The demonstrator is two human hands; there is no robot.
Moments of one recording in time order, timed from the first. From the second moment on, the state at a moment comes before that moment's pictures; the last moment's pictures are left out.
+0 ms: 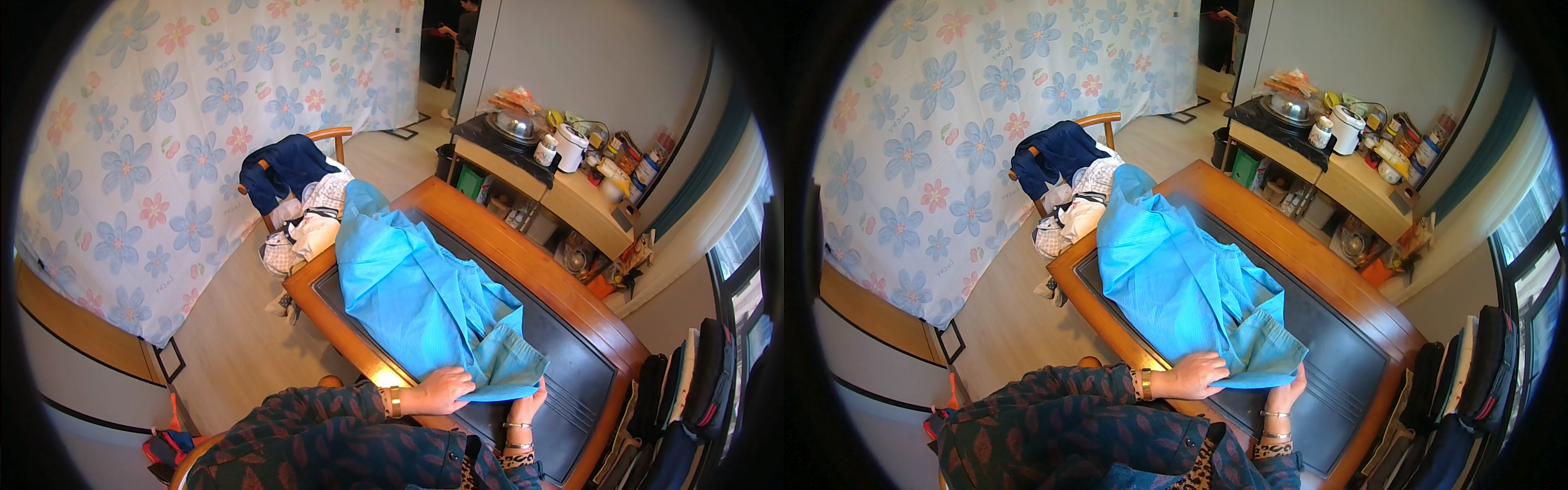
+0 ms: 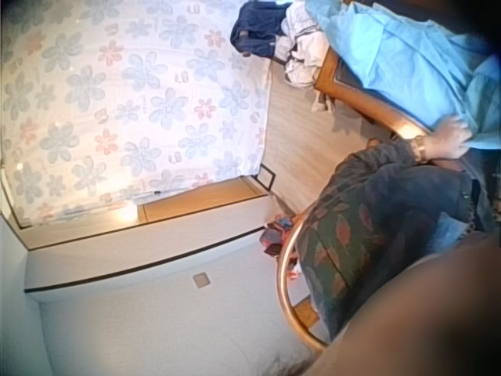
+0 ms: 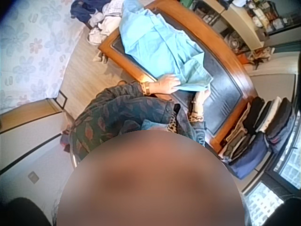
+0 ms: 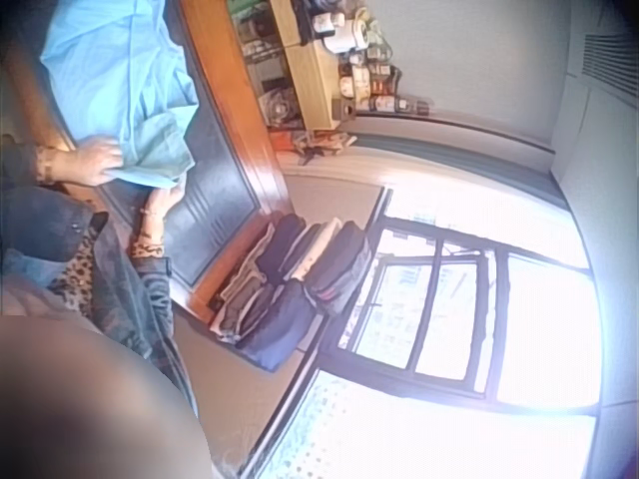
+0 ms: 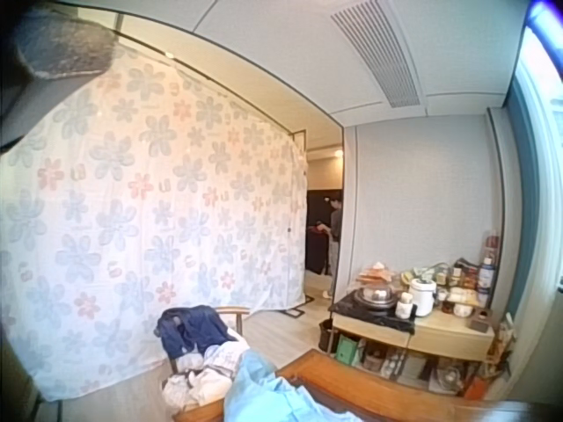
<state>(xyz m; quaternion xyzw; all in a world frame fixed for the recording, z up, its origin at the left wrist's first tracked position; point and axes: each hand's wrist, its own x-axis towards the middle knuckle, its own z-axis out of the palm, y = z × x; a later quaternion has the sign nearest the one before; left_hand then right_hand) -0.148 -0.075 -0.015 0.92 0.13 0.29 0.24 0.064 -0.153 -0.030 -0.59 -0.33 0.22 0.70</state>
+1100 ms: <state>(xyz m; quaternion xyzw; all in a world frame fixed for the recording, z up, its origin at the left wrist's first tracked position) -0.148 -0.074 -0.015 0.92 0.12 0.30 0.24 0.067 -0.153 -0.033 -0.59 -0.35 0.22 0.70</state>
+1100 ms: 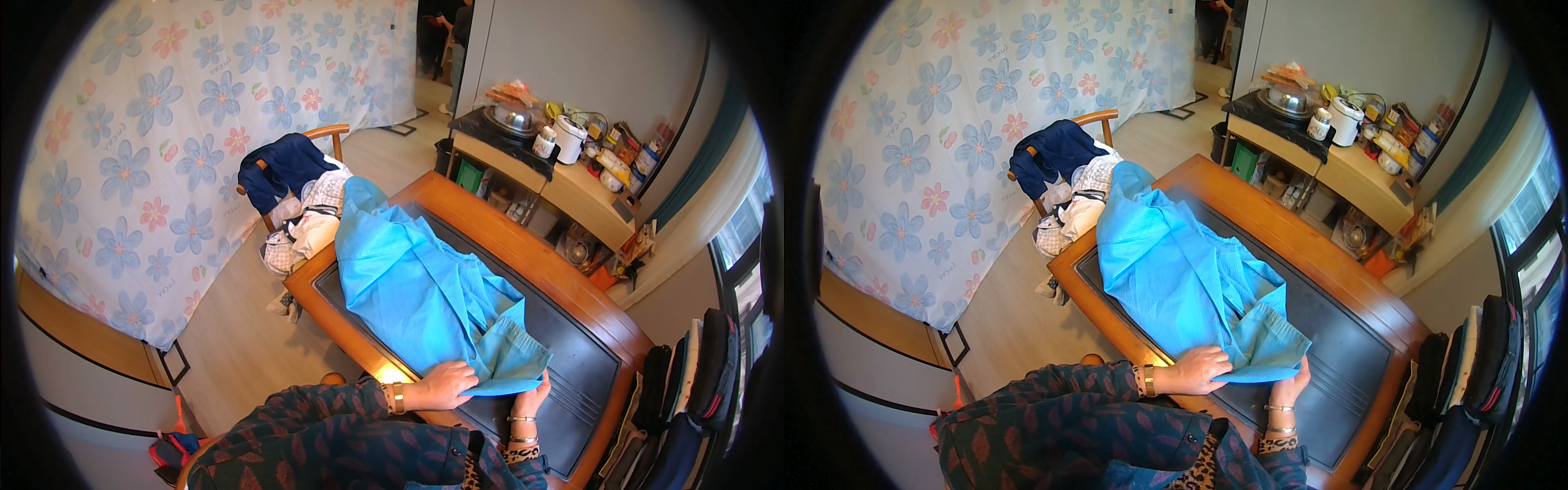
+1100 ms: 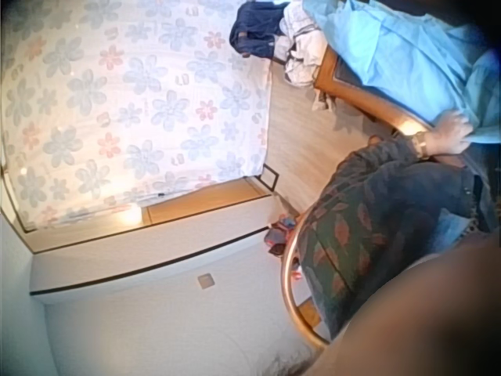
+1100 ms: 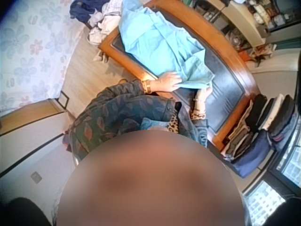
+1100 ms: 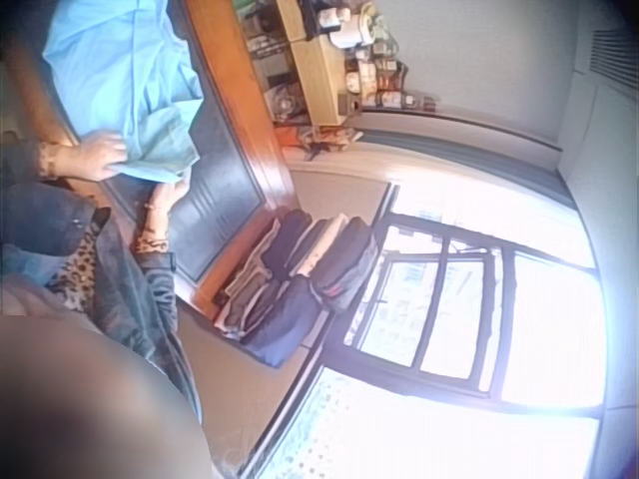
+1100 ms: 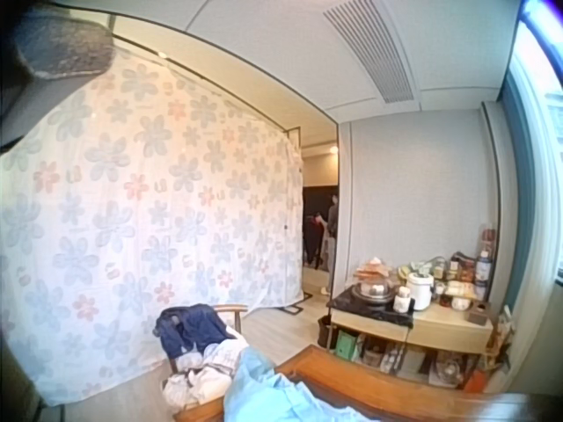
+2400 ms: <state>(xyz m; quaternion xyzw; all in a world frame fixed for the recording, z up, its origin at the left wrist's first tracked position) -0.144 -0.074 -0.013 0.89 0.11 0.36 0.25 0.062 -0.160 -0.002 -0.74 -0.58 -0.03 0.33</state>
